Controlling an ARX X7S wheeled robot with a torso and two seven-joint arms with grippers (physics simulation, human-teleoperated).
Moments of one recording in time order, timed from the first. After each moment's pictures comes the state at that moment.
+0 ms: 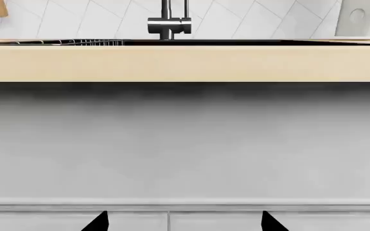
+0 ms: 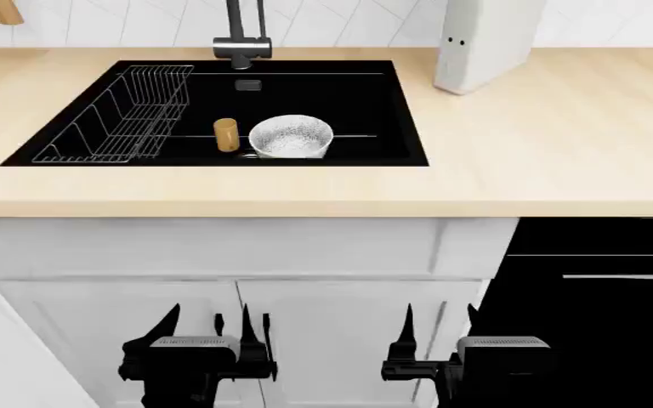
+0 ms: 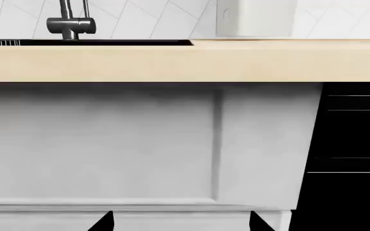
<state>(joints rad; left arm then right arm) 0.00 0.00 0.00 0.00 0.00 0.00 0.00 0.00 0.00 0.00 0.00 0.00 0.00 0.00</state>
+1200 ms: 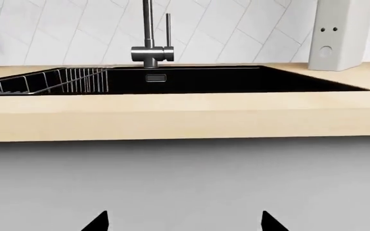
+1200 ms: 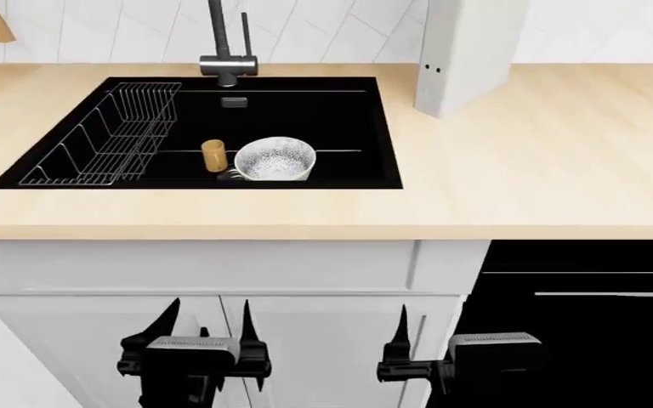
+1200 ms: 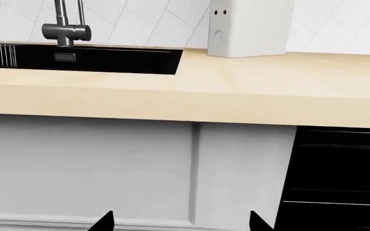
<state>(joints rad) 0.00 -0.10 0.11 0.01 -0.09 0.05 -0.09 0.02 0.10 -0.13 0.00 0.07 0.02 0.11</state>
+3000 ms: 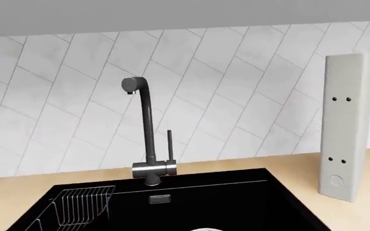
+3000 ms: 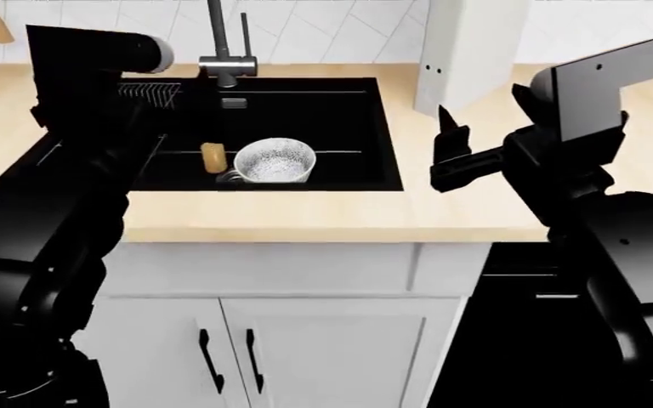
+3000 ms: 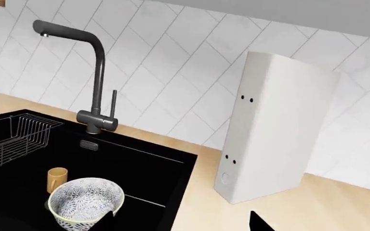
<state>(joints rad) -0.92 -0.23 0.03 0.29 -0.29 -1.02 -0.03 0.85 0.30 -0.03 -0.47 0.20 1.17 -0.21</state>
